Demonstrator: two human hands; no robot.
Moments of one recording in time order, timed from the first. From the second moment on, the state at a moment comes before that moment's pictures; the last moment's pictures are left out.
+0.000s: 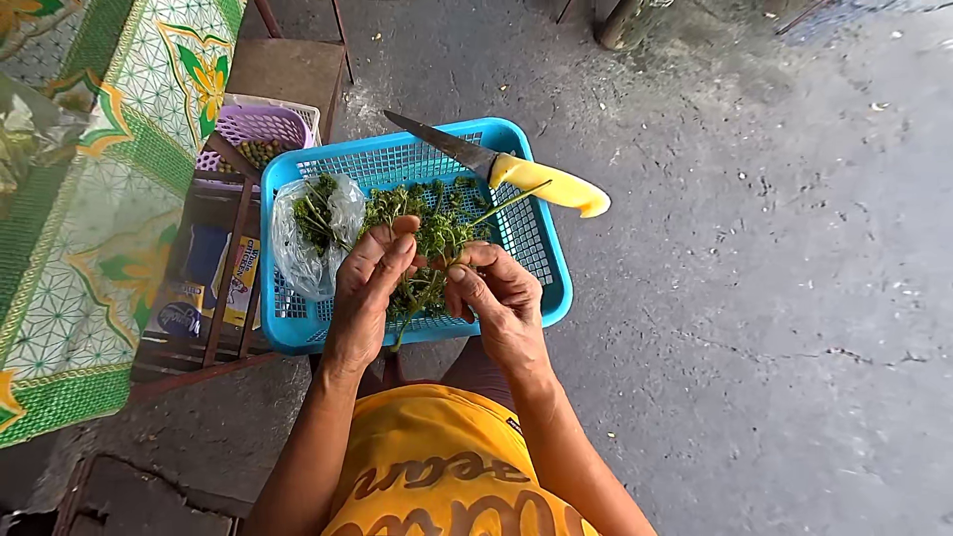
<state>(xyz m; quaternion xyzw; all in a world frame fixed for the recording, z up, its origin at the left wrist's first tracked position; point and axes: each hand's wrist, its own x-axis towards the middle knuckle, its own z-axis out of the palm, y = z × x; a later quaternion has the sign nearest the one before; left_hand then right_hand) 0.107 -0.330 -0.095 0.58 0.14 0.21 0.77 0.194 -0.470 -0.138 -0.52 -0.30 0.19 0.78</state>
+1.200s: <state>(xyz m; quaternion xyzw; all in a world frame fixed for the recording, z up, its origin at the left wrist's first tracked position) 0.099 -0.323 -0.086 0.67 0.09 0.25 0.69 0.197 -0.469 -0.141 -0.57 -0.31 0.16 0.75</state>
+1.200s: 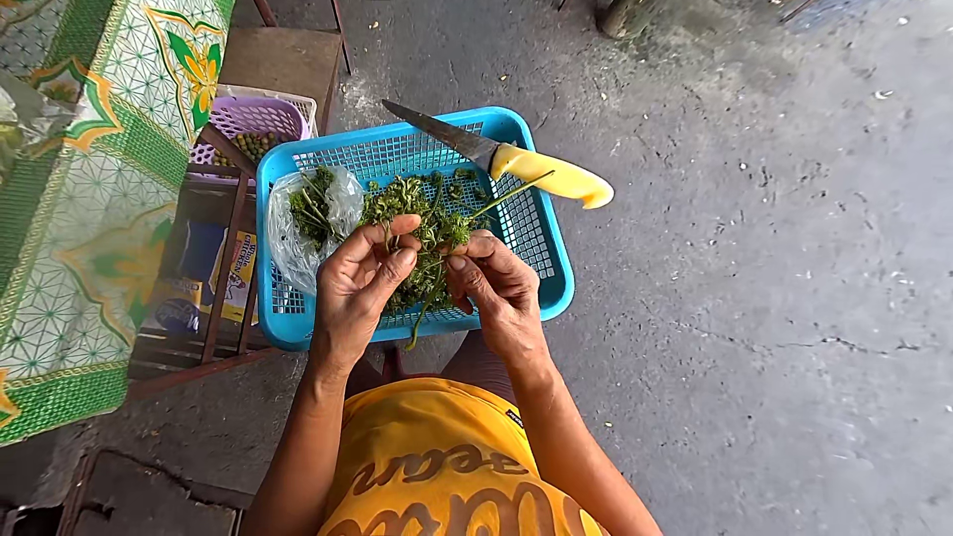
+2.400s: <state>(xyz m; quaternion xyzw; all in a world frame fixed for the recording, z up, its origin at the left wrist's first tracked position) 0.088 -0.298 -0.091 0.60 0.16 0.25 0.74 0.226 -0.503 -0.133 -0.58 -0.11 0.17 0.79</state>
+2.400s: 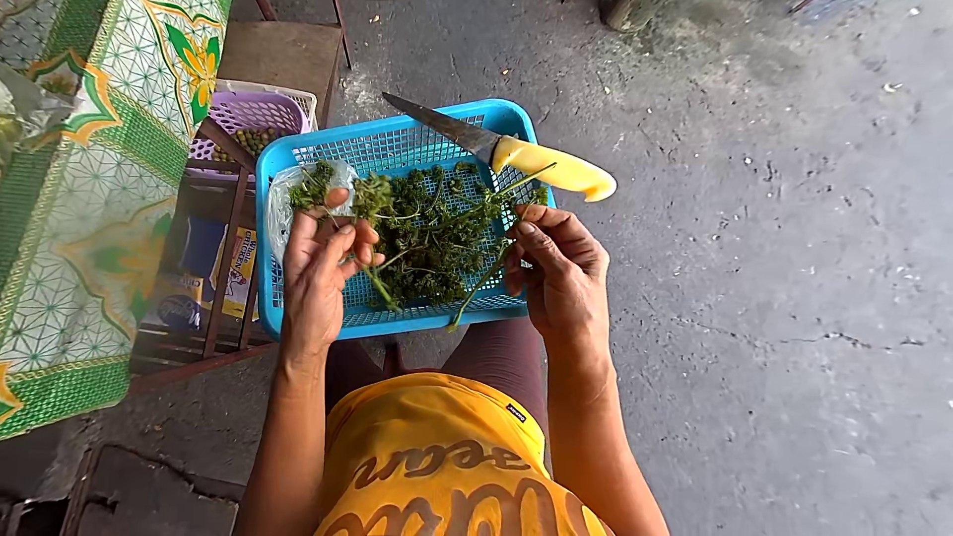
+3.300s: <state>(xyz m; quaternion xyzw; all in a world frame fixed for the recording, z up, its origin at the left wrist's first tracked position) 0.077 -0.226 -0.115 0.91 0.18 0.08 0.36 0.223 -0.512 -0.127 -0.56 -0.12 0.16 0.80</state>
